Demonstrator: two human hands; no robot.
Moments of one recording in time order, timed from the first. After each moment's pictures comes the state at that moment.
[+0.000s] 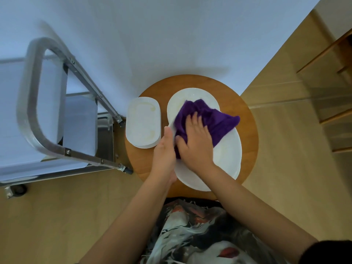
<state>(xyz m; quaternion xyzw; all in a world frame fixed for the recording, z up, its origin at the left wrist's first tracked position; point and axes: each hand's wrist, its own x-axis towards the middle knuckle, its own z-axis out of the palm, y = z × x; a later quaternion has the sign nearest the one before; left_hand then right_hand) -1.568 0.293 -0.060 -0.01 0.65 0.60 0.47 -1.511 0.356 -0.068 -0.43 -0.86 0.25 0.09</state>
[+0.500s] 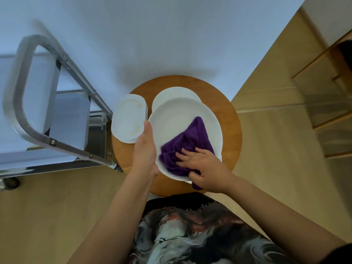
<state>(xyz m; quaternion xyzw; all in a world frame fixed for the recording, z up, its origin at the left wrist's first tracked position) -1.531 0.299 -0.043 -0.08 0.63 0.64 0.44 -1.376 0.384 -0.059 -0.12 -0.94 0.32 -0.04</state>
